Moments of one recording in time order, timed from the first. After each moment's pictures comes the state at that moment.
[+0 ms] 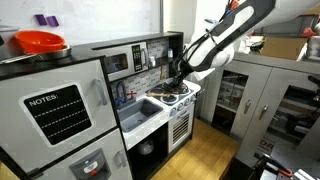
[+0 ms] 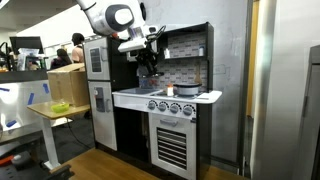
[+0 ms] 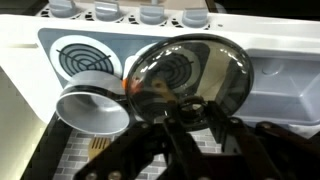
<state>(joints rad) -0.11 0.17 0.04 -2.23 0.10 2.89 -0.30</state>
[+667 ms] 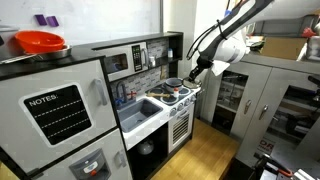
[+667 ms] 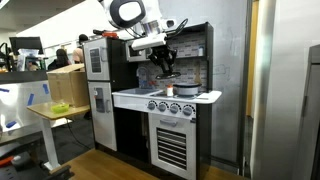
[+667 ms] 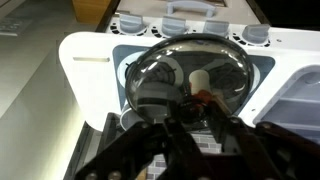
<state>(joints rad) -0.24 0.17 0.02 -2.23 0.41 2.88 -0.74</state>
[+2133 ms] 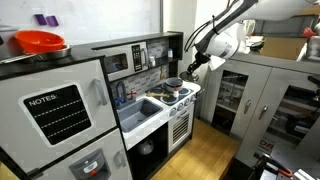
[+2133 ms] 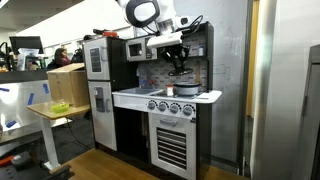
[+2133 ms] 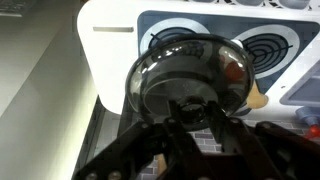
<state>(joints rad) -0.29 0.28 0.02 -2.05 0.50 2.85 -0.85</state>
